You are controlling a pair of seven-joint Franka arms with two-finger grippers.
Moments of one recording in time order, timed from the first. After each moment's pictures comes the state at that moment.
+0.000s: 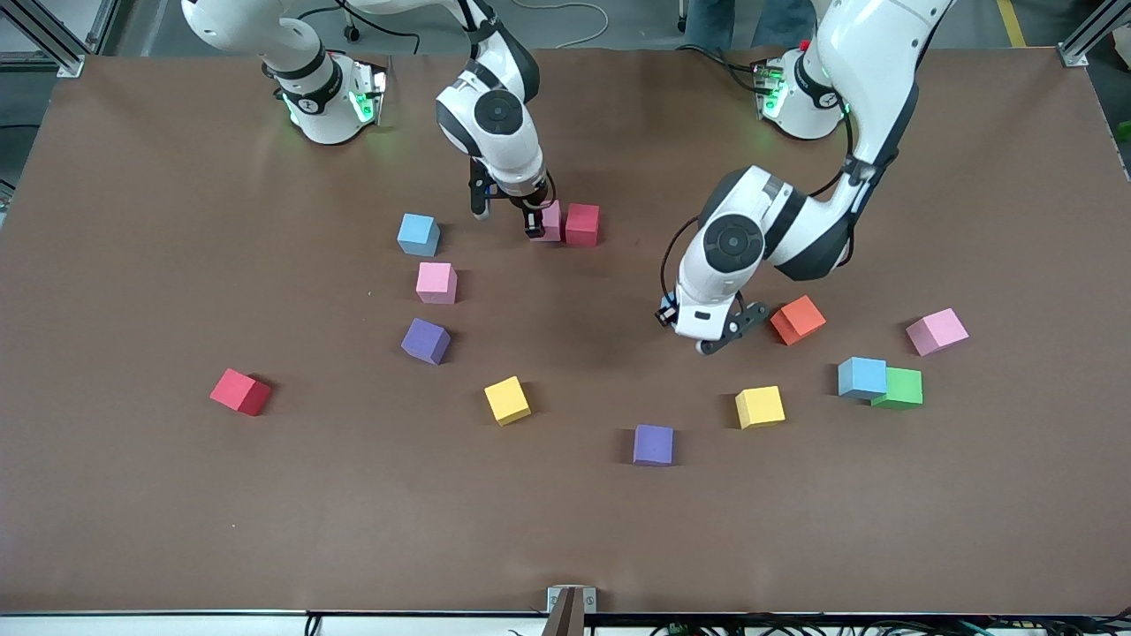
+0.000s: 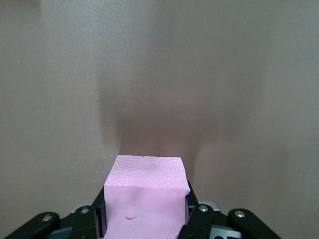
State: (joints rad) left arm -0.32 0.42 -0.28 -1.92 0.07 2.20 -1.26; right arm 1.00 0.35 0.00 -2.26 0.23 2.64 2.30
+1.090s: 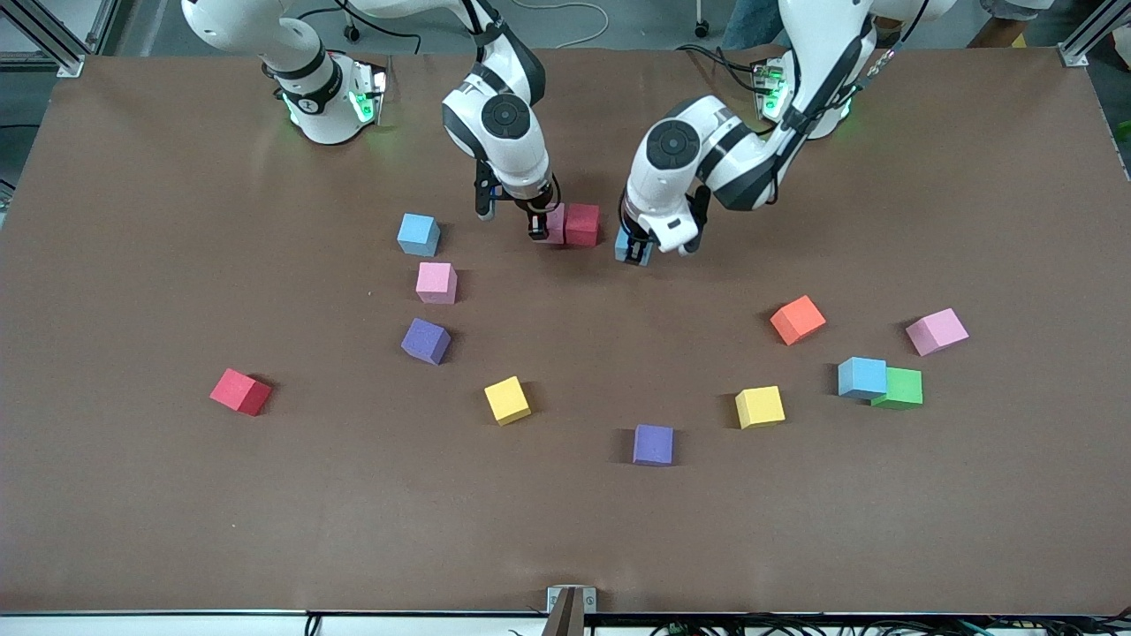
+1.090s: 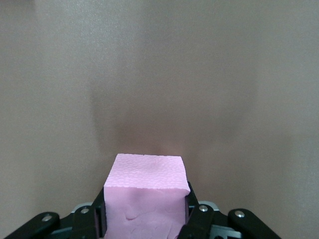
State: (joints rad) left arm -0.32 0.31 -0.52 -2.28 0.07 2.54 -2.25; right arm 1.00 0.38 -0.01 -2.22 0.23 2.62 2.35
